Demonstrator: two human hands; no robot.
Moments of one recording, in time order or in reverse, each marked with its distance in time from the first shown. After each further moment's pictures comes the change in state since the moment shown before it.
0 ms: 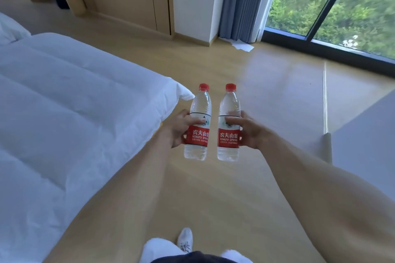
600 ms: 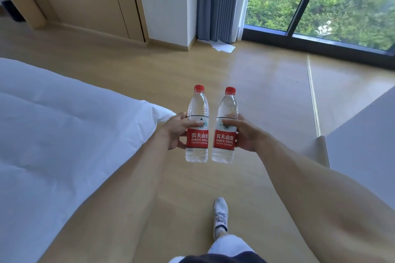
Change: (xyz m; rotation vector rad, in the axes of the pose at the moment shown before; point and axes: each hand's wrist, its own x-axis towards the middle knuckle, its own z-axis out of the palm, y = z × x) left_hand 0.212 0.103 0.030 0.147 -0.075 -0.070; right_hand 0.157 -0.095 -0.101 0.124 0.056 -0.018
